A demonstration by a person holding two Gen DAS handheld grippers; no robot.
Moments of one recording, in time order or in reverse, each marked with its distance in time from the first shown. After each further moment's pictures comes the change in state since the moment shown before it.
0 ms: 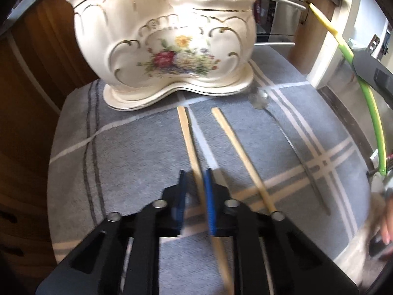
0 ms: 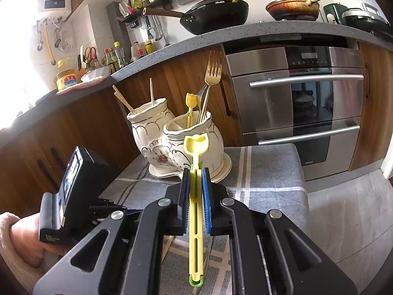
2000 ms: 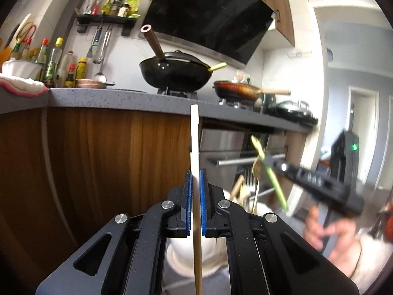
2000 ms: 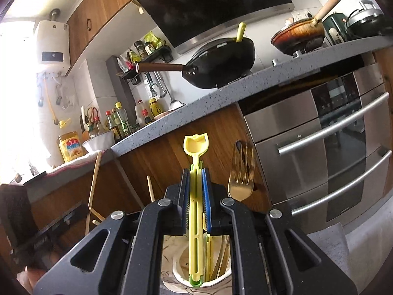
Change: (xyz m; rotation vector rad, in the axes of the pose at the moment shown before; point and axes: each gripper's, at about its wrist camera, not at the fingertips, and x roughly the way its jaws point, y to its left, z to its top) left arm -0.123 0.121 0.047 -0.108 -0.872 -0.182; right arm 0.084 -0.008 0.106 0.113 -0.326 0.110
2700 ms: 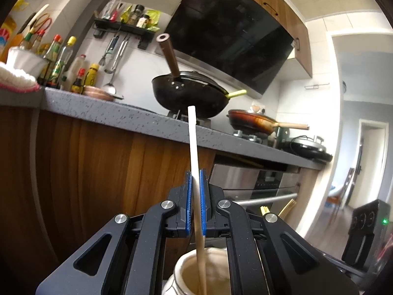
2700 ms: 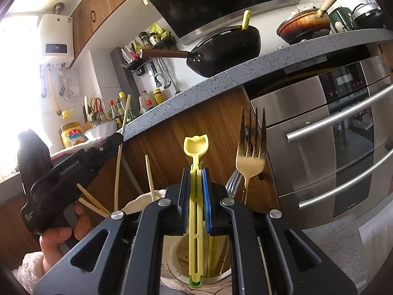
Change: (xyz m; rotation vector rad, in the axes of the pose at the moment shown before) left arm 0.063 0.014 0.017 -0.127 -0.162 0.050; right arm 0.016 -0.001 -0.024 -0.010 0.034 0.028
